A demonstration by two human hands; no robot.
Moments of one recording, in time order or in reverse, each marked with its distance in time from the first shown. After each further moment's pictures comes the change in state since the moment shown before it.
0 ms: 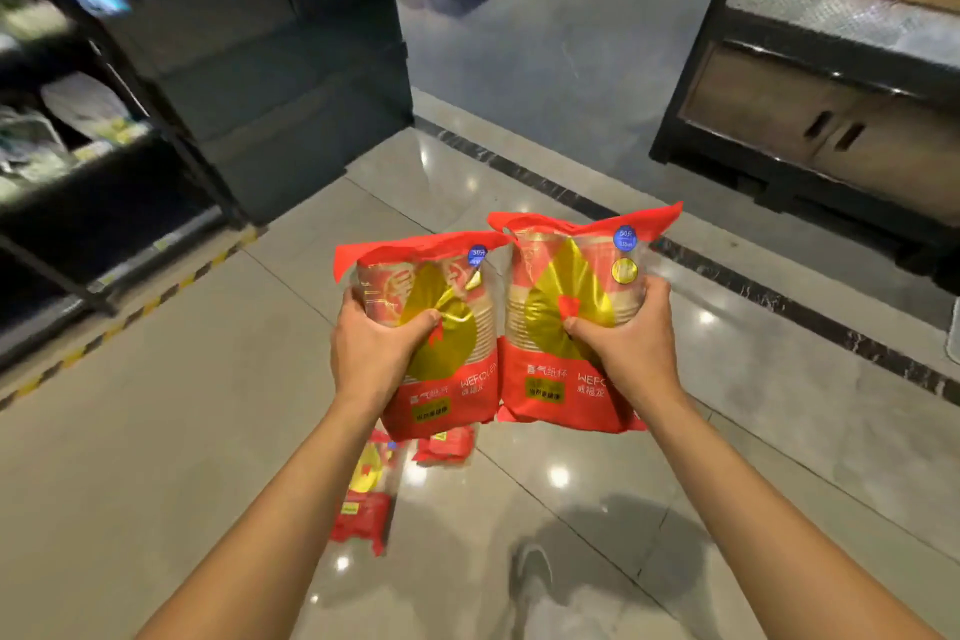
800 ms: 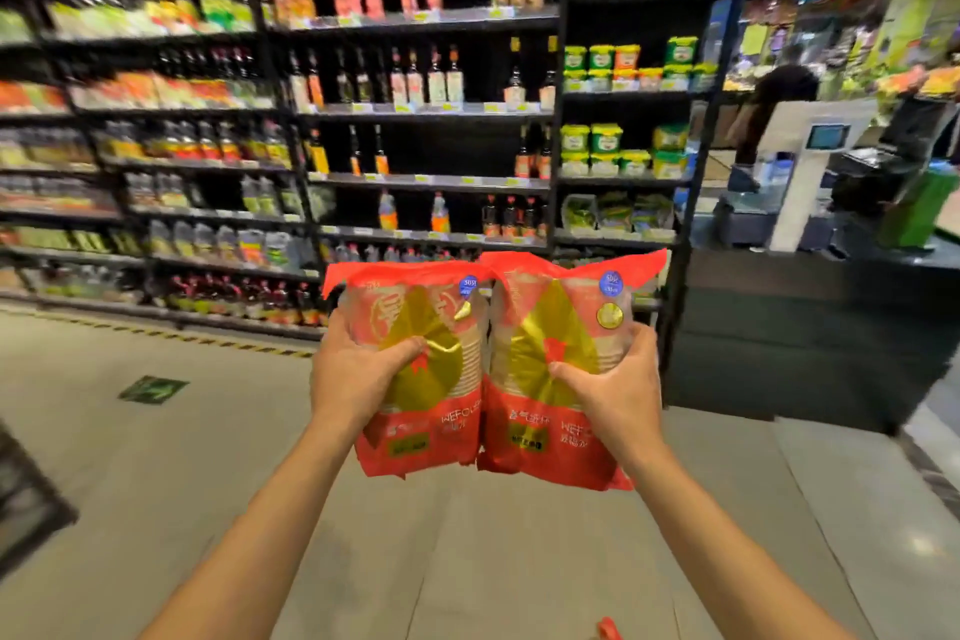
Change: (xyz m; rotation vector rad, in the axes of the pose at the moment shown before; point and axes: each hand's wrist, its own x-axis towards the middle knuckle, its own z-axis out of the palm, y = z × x) left_hand -0.250 0.100 -0.454 -0.067 1.121 -0.110; right_hand -0.269 -0.366 0.173 0.299 -0.858 -0.706
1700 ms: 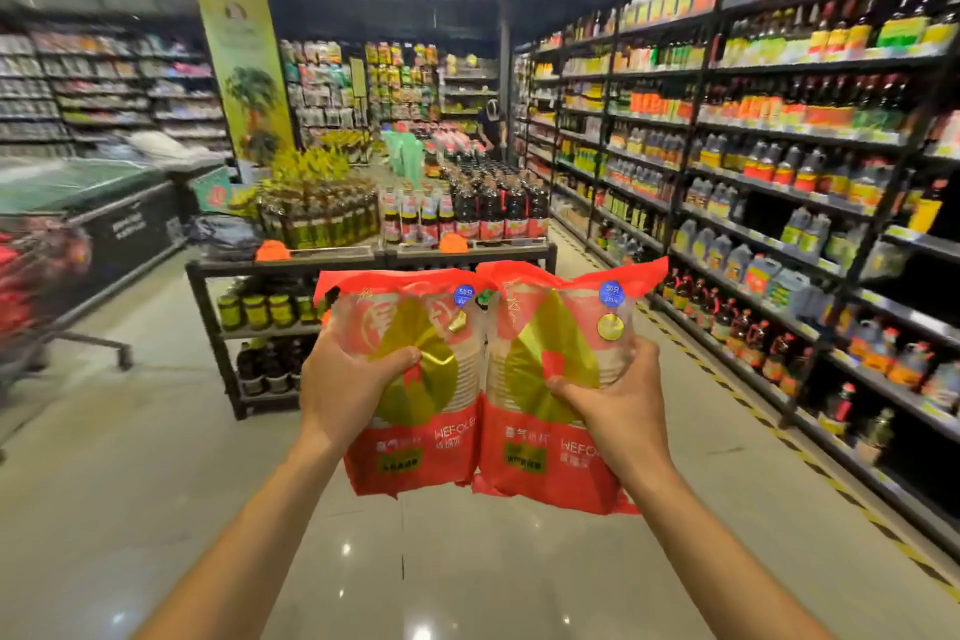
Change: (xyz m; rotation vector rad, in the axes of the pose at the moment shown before) left_hand -0.241 -0.042 -0.397 0.379 1.035 -0.217; right_hand -0.277 -0.188 0.280 0.442 -1.088 -0.299
